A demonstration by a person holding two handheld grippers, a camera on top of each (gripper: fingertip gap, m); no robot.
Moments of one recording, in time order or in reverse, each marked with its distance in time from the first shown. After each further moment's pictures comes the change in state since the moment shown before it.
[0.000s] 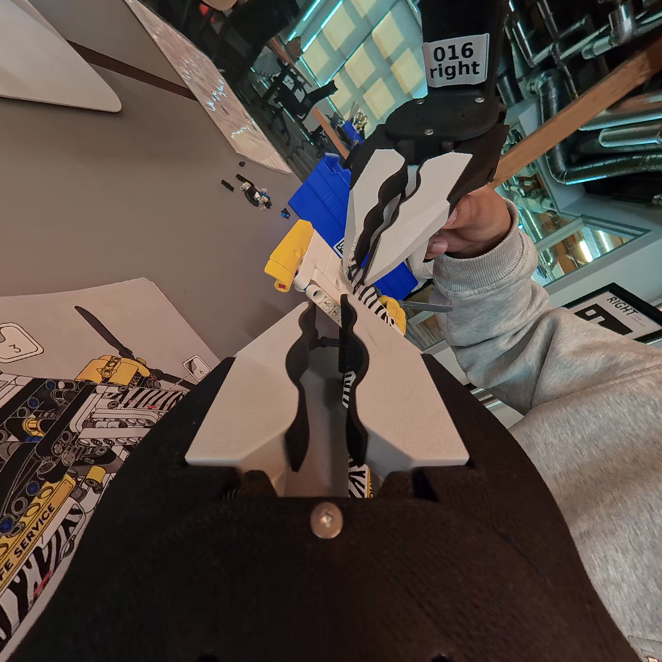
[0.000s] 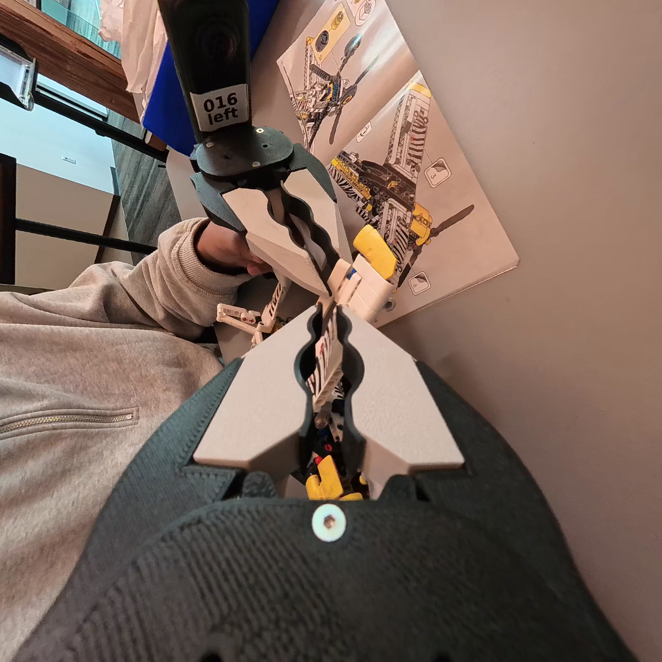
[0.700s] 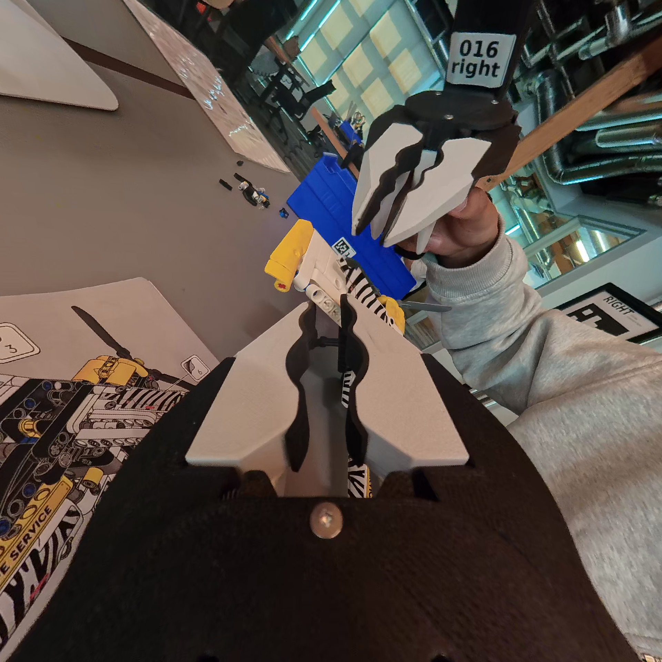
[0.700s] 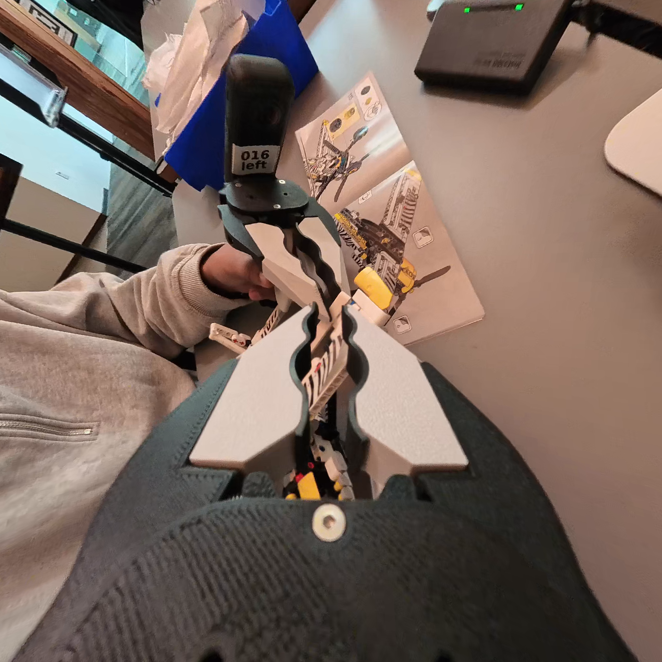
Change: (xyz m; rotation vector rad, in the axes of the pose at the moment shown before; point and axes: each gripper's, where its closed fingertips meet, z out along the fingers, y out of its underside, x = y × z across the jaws) left arm 0.001 0.000 0.000 -0.001 0.006 -0.003; right arm -0.006 -0.020 -0.017 0.168 0.024 -0.157
